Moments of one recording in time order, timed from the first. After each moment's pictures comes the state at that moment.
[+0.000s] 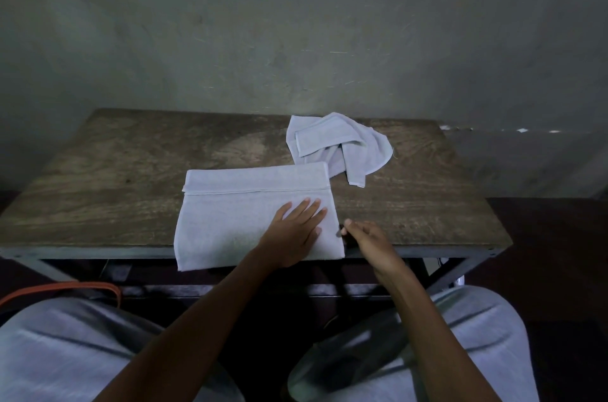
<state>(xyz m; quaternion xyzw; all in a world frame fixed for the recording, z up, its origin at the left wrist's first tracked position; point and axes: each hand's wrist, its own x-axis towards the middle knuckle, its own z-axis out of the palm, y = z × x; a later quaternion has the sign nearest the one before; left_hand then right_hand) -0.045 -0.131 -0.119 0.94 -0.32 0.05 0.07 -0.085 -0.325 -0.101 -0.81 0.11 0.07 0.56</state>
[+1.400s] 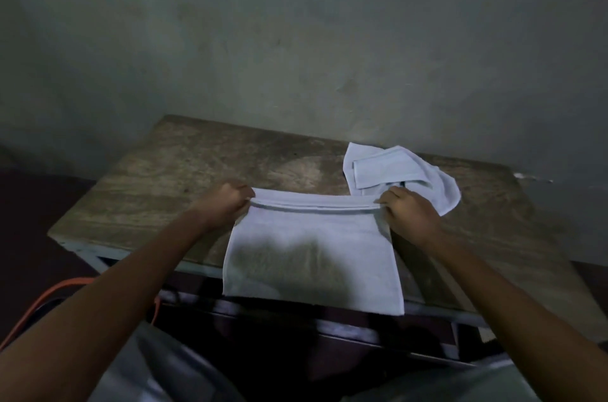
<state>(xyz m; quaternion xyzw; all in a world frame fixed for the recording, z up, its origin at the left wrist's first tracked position) 0.041 0.097 -0.058 0.96 -0.26 0.12 0.06 0.067 -0.303 -0.054 -0.97 -0.23 -0.10 0.05</state>
